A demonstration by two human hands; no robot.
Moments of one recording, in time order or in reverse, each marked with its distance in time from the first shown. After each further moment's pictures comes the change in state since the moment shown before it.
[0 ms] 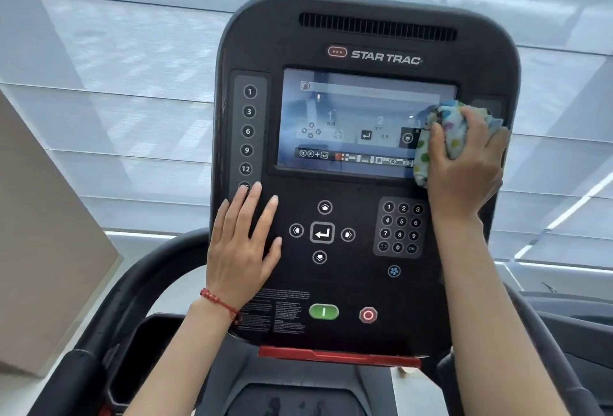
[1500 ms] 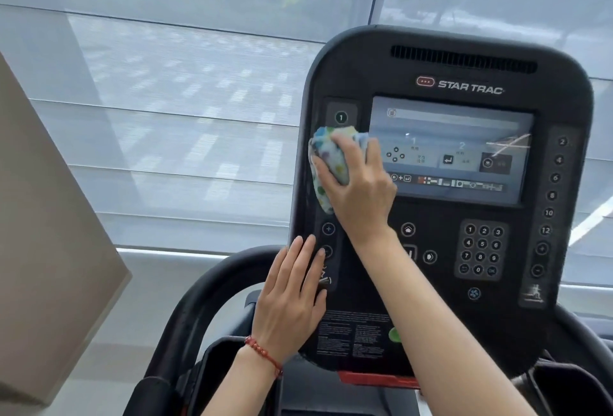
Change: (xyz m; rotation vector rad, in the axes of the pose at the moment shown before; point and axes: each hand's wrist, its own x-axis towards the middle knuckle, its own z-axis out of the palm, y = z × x) left_hand -0.050 -0.042 -0.008 -0.113 -0.009 0.070; right_hand -0.093 -0.170 0.069 0.239 -0.104 -0.442
